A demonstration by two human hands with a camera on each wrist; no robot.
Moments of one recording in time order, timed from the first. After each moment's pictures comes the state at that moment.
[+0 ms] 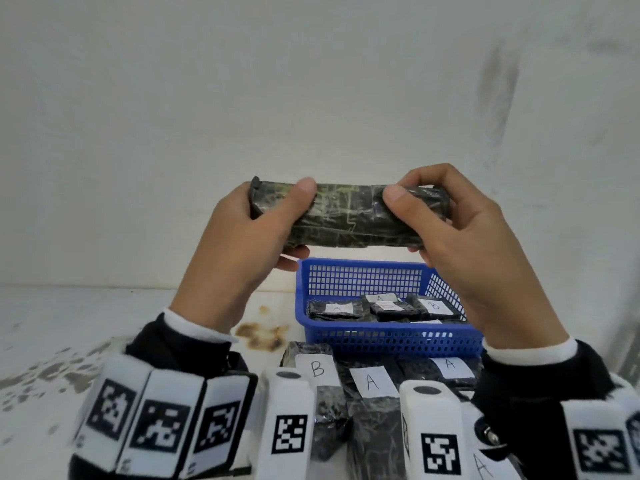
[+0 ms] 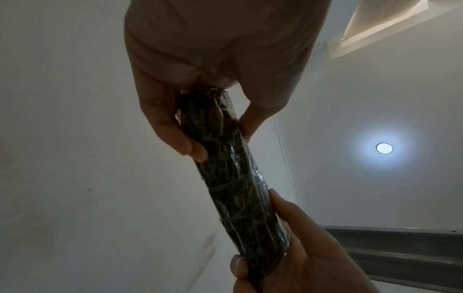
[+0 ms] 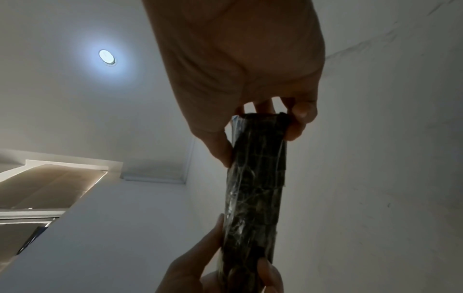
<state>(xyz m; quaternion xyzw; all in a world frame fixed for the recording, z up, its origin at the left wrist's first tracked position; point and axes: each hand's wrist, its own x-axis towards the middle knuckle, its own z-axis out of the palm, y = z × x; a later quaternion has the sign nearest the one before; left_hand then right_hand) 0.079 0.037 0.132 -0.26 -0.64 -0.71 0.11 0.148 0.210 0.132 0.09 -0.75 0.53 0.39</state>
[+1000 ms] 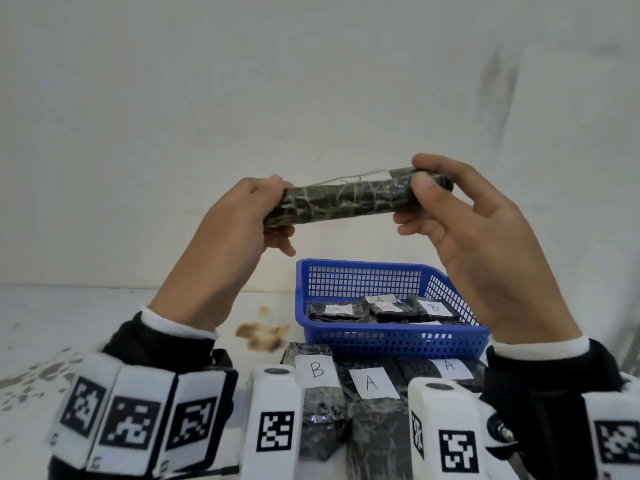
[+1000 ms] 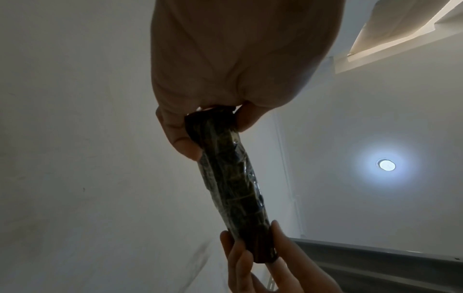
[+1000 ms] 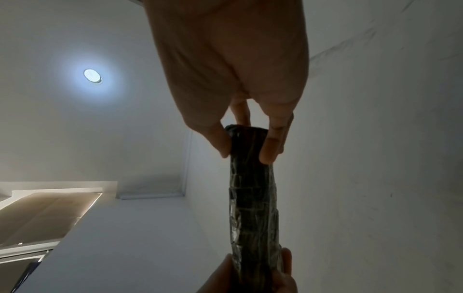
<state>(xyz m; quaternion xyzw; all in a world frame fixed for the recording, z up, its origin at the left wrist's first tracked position) 0.071 0.032 0.133 -0.28 -0.59 -0.75 0.10 0.146 0.217 0.136 0.11 -0.67 0.62 0.40</state>
